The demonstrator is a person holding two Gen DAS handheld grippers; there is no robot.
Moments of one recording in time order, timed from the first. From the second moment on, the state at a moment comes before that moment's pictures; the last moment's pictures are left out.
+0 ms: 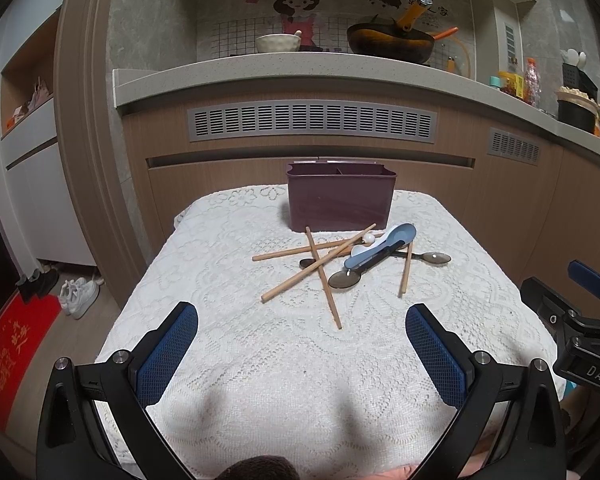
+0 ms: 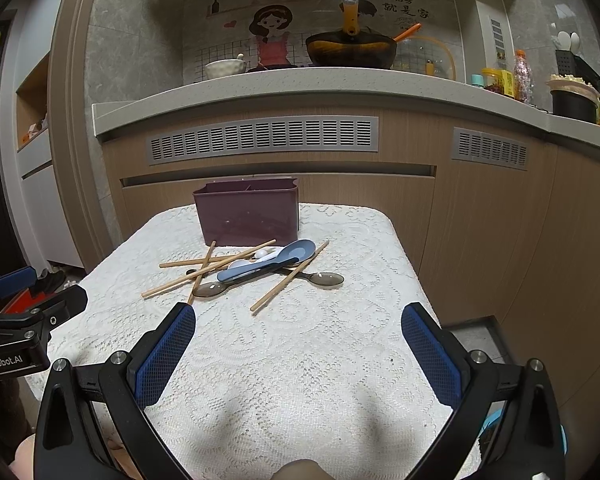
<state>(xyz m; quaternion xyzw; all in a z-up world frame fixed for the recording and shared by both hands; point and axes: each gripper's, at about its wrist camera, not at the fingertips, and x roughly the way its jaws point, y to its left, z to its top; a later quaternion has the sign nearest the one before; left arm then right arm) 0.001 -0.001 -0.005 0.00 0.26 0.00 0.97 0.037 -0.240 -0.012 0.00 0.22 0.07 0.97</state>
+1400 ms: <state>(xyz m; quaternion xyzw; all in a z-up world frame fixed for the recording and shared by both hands) 0.126 0.006 -0.028 0.01 0.31 -0.02 0.95 0.142 -0.234 -0.022 -0.02 0.26 0.05 0.96</state>
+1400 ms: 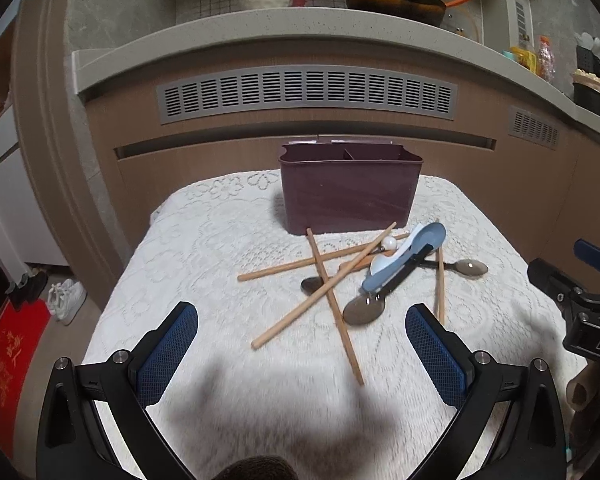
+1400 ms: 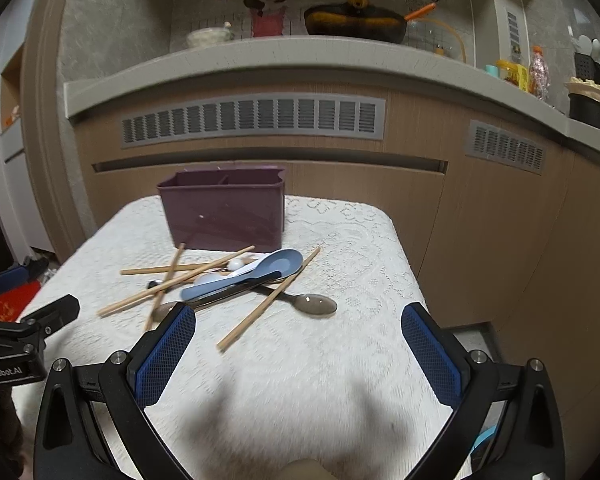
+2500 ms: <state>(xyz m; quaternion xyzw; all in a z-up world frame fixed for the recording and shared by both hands) 0.236 0.065 -0.076 -0.03 0.35 -0.09 0.93 0.340 -0.169 -0.099 0.00 0.45 0.08 0.89</state>
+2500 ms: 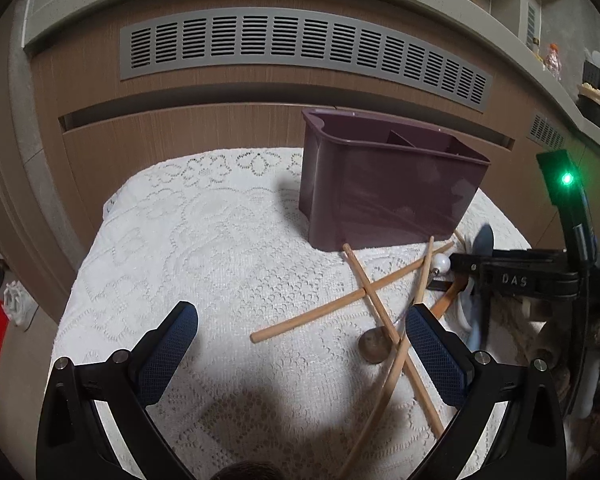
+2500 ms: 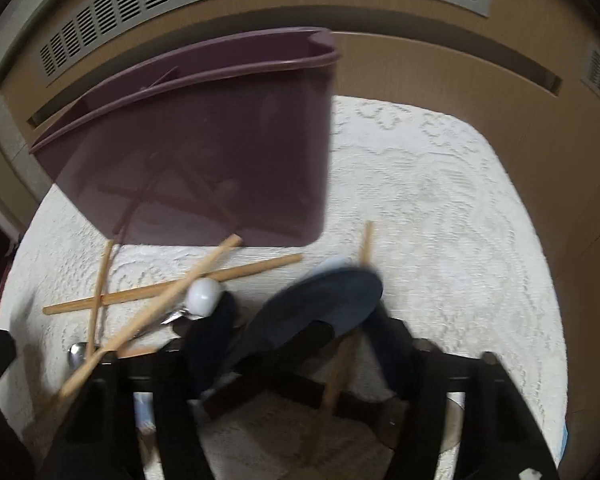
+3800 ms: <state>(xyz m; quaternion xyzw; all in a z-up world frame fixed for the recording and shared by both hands) 0.325 -0.092 -0.087 0.14 0.45 -0.23 0.85 0.298 -0.245 -0.090 0.07 0.41 0.16 0.90</state>
